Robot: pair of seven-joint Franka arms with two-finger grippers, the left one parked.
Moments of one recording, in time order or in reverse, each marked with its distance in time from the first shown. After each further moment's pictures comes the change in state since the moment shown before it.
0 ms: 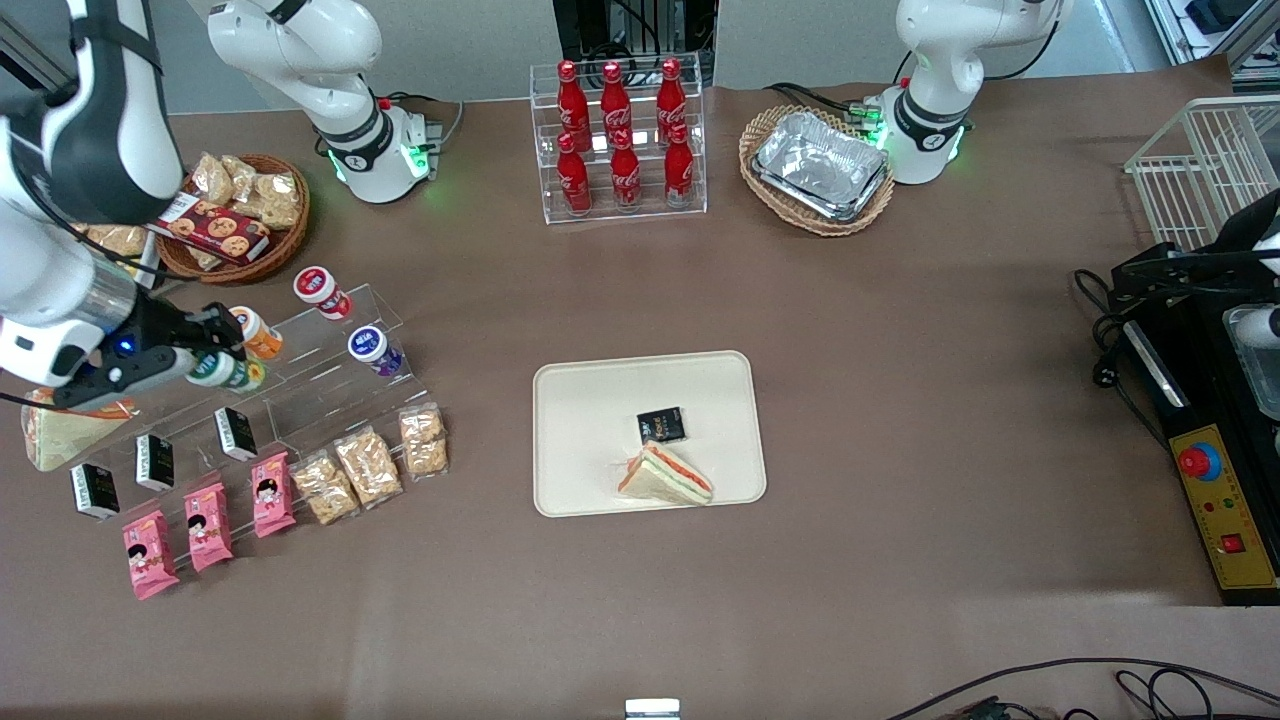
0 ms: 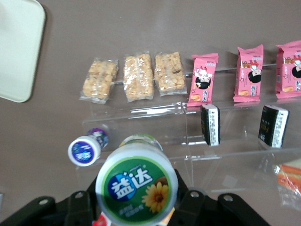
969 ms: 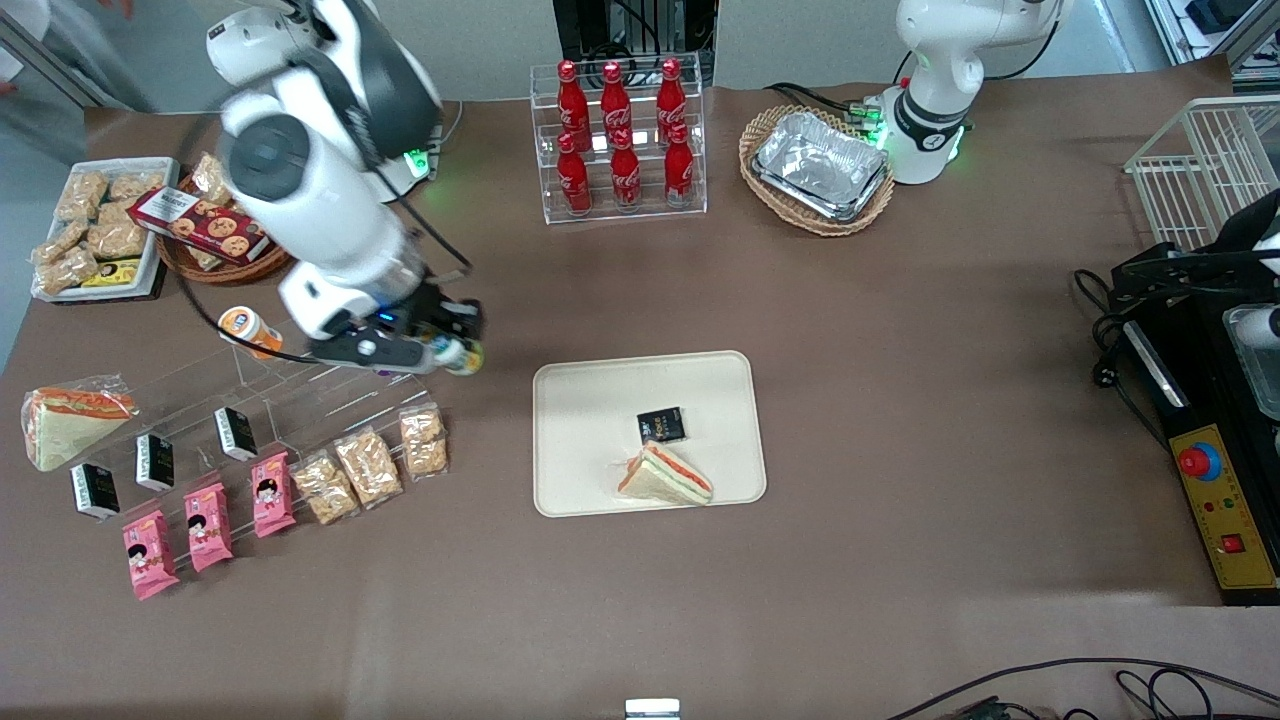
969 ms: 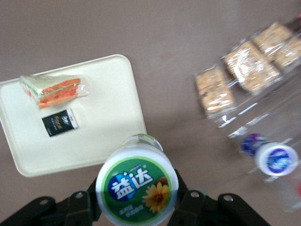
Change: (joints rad) arm 0.516 0.159 0.013 0.128 0.022 0.120 1.050
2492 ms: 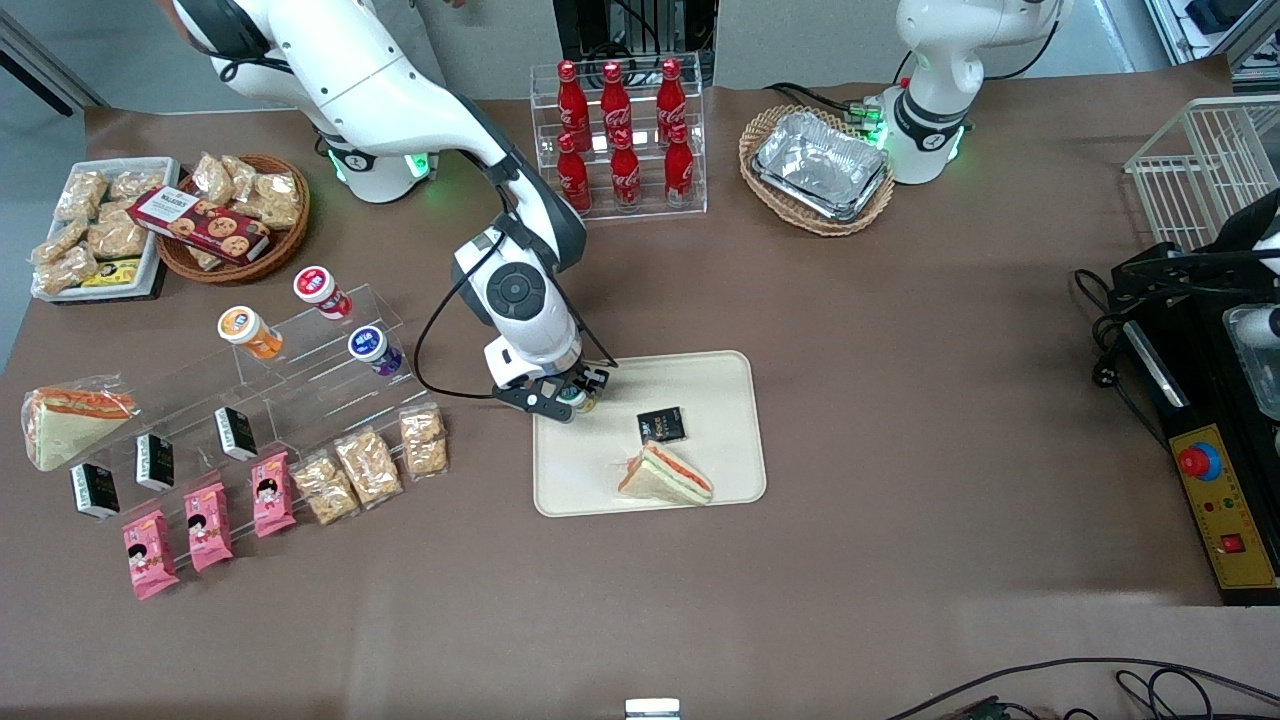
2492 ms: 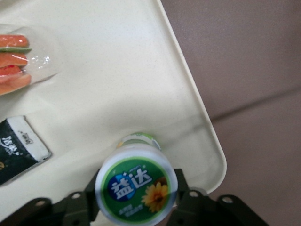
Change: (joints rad) arm 0.188 0.409 -0.009 -0.129 -0.002 0.542 0.351
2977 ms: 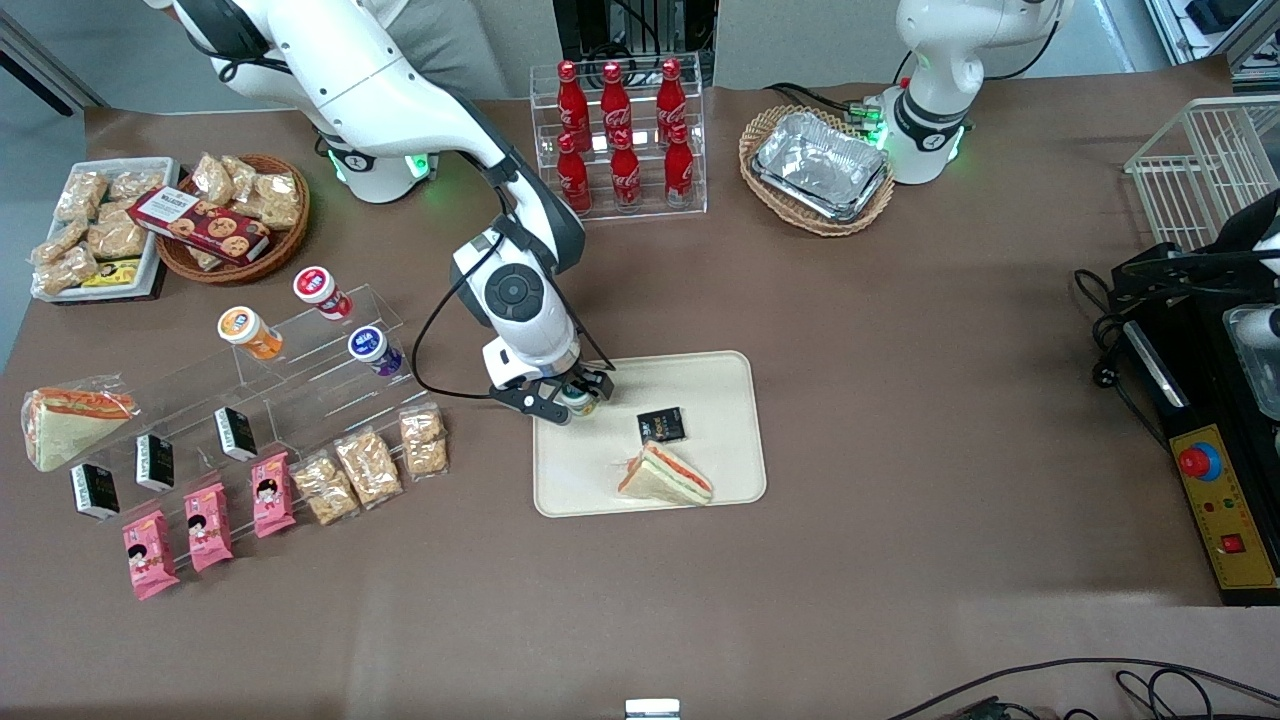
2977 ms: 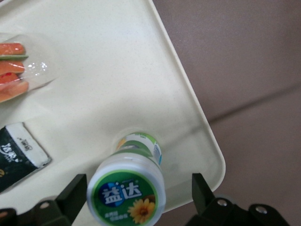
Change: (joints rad) arm 0.000 0.000 -0.005 0.000 0.000 0.002 0.026
